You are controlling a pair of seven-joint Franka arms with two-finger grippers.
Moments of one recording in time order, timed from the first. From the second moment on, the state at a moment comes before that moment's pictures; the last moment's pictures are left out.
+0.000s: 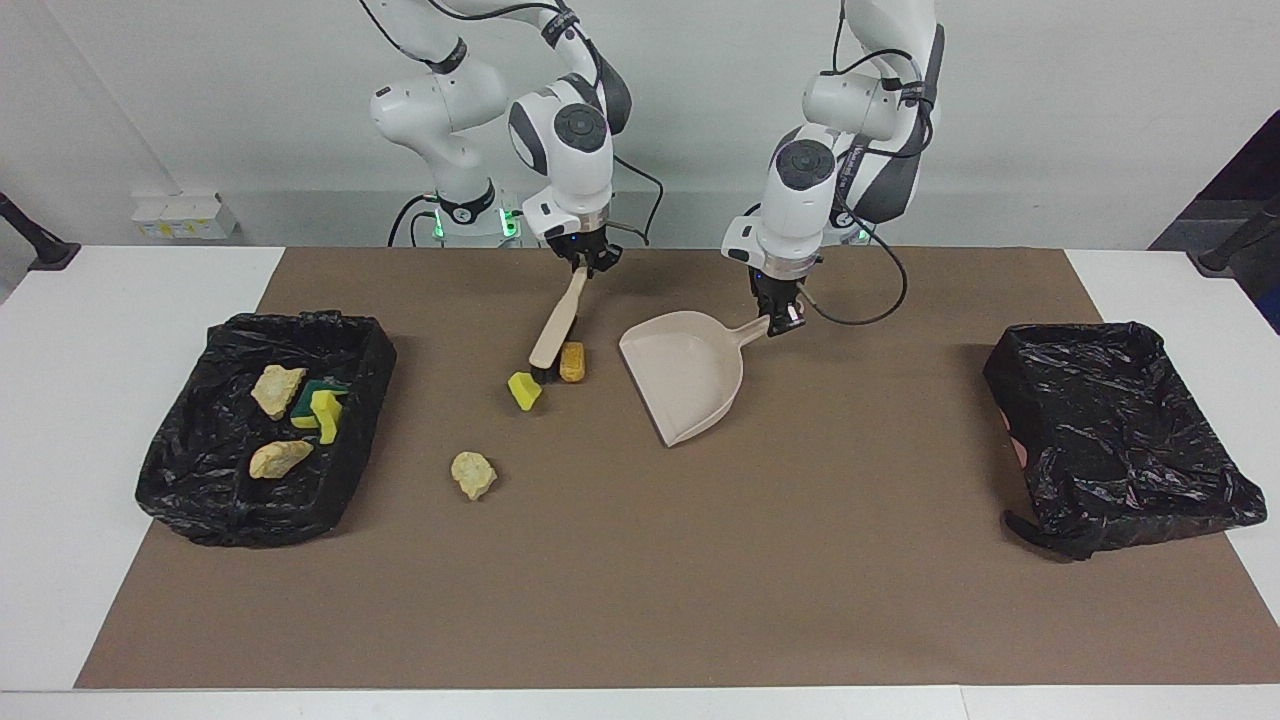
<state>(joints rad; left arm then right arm) -0.51 -0.07 -0.06 -2.29 0.01 2.13 0.68 0.46 -0.16 0.22 -2.44 0.14 2.10 0.87</state>
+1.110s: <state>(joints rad) -0.51 -0.07 -0.06 -2.30 0.01 2.16 0.53 0.55 -0.11 0.21 -2.25 0.21 2.14 0.48</state>
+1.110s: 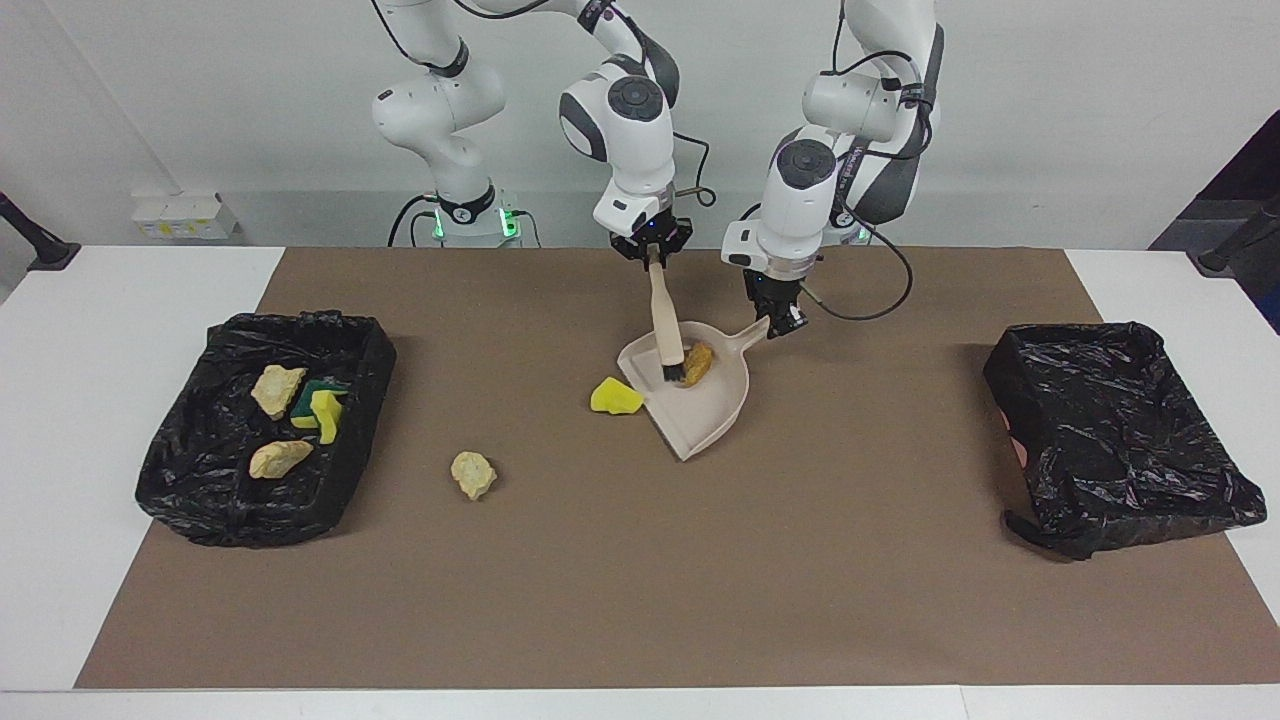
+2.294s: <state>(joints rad) -0.52 -0.07 -0.06 -2.30 0.01 2.17 0.42 0.01 0.23 0.20 -1.85 -0.30 2.01 0.00</state>
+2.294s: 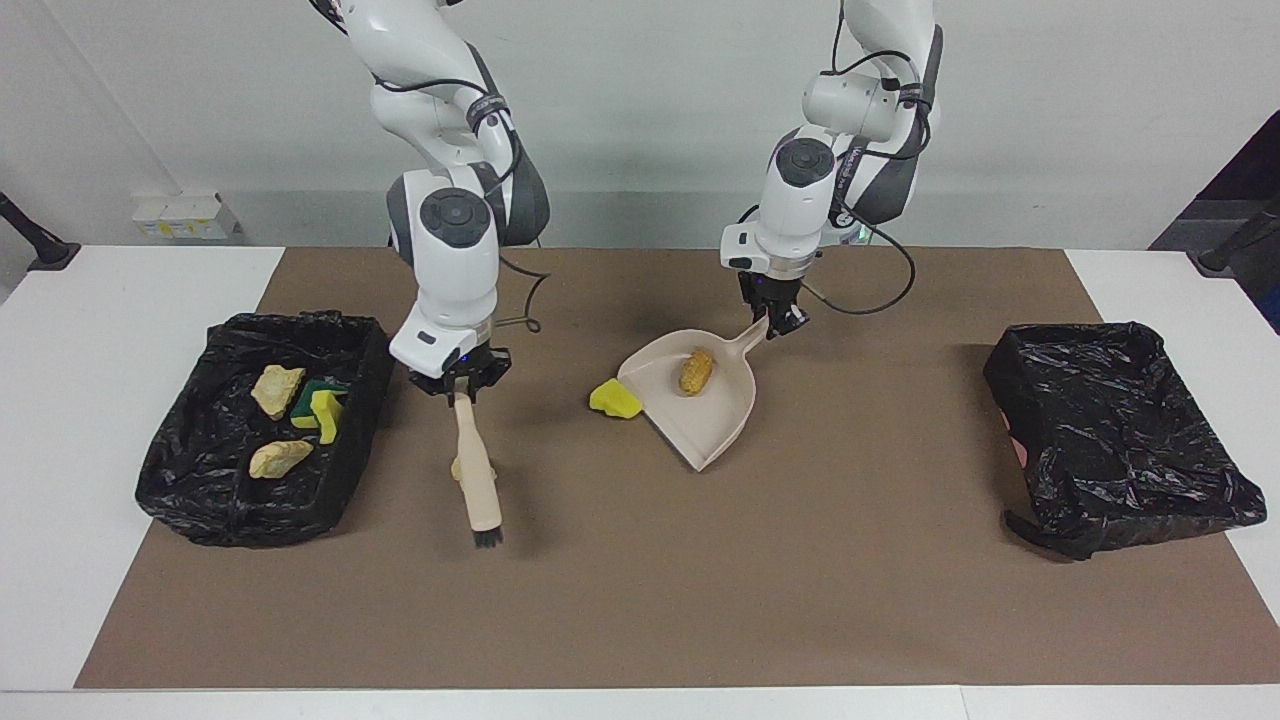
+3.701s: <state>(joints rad) -0.53 -0.07 -0.06 -2.30 0.01 2.16 0.41 0.31 0.23 0.23 -1.96 0.03 1.92 0.16</state>
